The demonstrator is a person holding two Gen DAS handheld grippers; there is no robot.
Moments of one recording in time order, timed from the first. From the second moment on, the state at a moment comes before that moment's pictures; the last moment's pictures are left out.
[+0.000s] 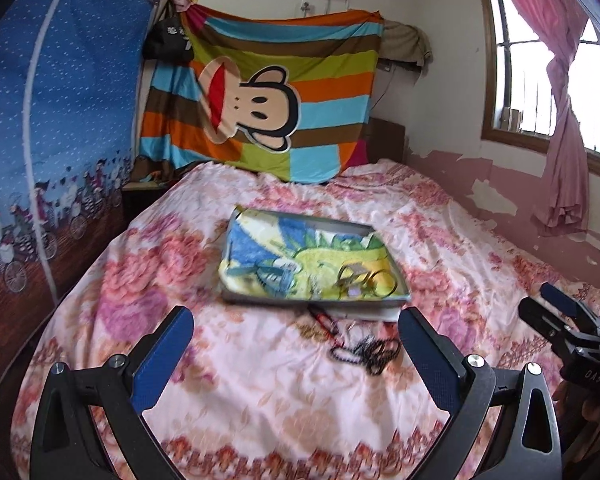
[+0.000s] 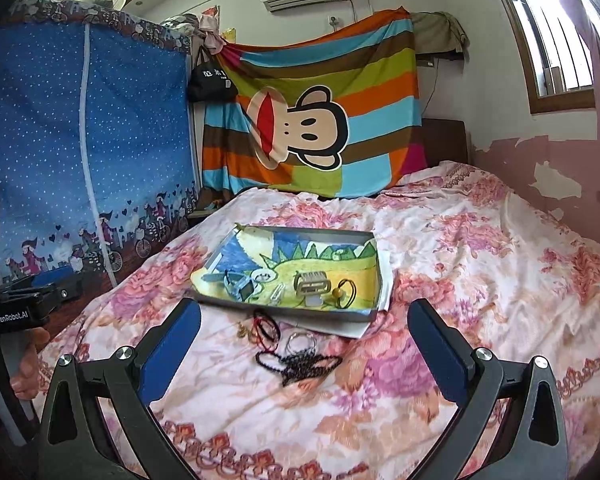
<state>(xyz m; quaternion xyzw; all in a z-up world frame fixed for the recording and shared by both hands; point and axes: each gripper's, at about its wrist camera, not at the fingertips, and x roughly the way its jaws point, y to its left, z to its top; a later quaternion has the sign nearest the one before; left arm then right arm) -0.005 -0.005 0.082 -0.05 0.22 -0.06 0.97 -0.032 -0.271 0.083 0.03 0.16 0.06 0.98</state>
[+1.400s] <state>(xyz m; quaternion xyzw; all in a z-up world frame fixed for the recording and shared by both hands) 0.096 -0.008 -0.038 -0.01 0.39 -0.10 0.92 0.060 -0.286 -0.023 0.02 0.32 0.07 0.94</state>
